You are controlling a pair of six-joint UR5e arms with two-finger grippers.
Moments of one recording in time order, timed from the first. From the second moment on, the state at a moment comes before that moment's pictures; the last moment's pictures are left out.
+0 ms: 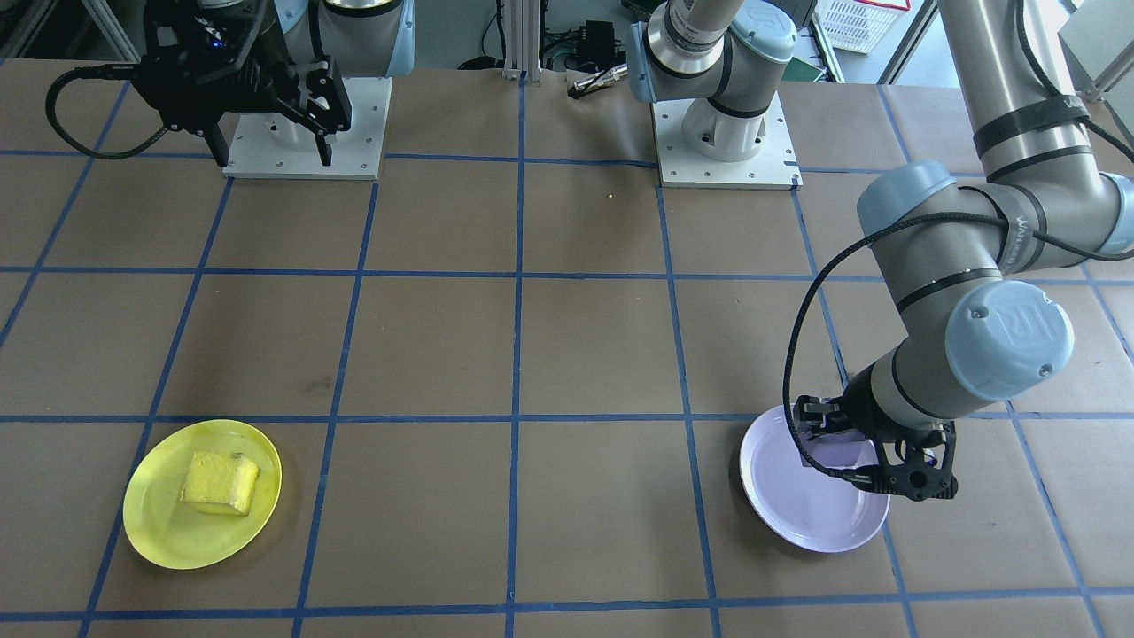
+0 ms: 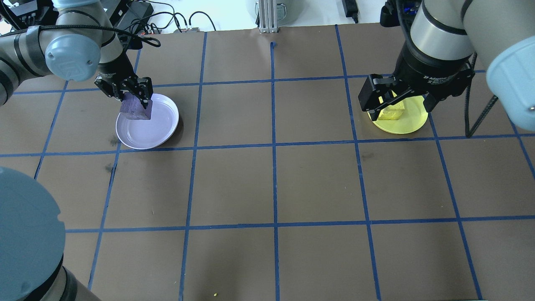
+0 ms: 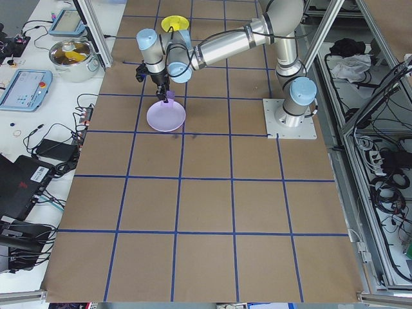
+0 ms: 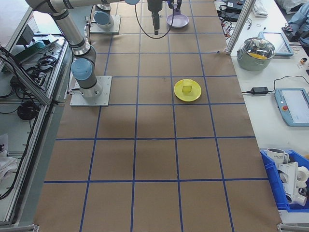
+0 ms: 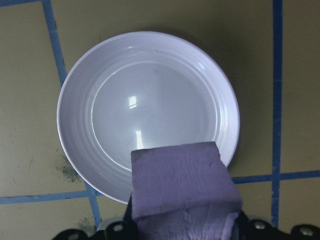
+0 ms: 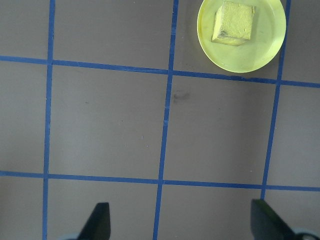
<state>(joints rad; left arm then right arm) -1.40 -2.01 -1.49 -1.32 1.65 0.27 1.65 -1.70 1.62 -1.52 -1.64 -0.02</state>
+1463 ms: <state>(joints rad) -1.38 -1.88 -1.47 -1.30 1.65 0.29 1.65 -1.78 1.65 -1.54 -1.63 -0.01</state>
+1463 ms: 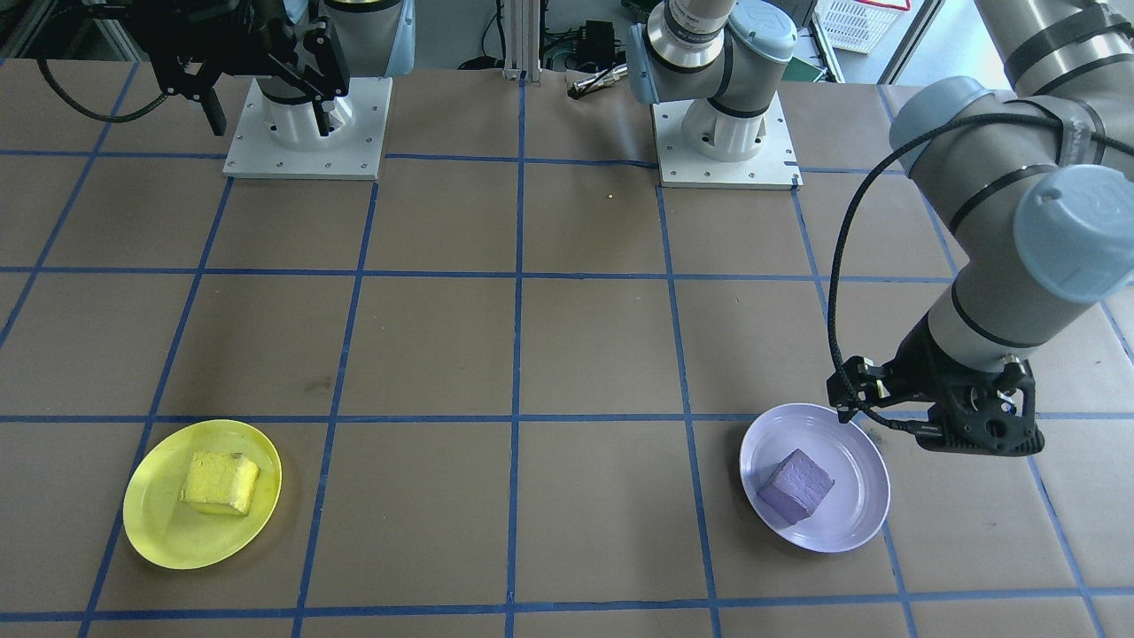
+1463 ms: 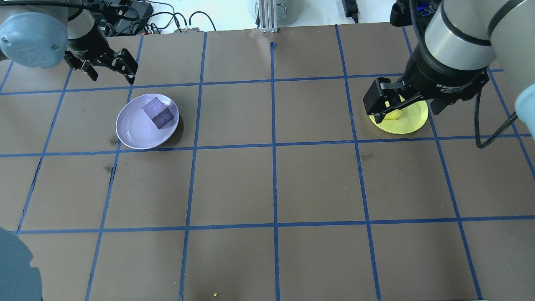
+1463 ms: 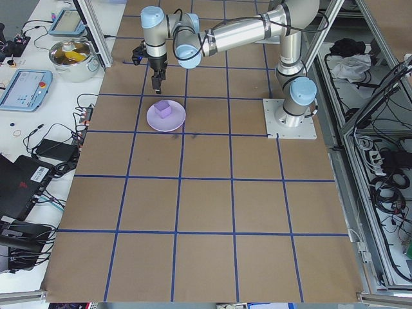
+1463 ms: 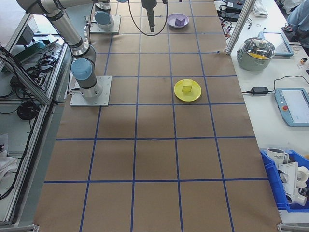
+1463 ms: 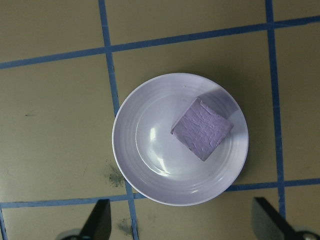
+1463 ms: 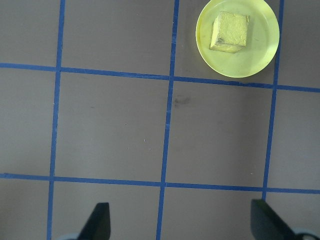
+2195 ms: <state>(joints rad) -1.38 -1.71 -1.48 -1.44 1.66 0.17 1.65 -1.76 1.65 -1.55 -1.62 -0.01</state>
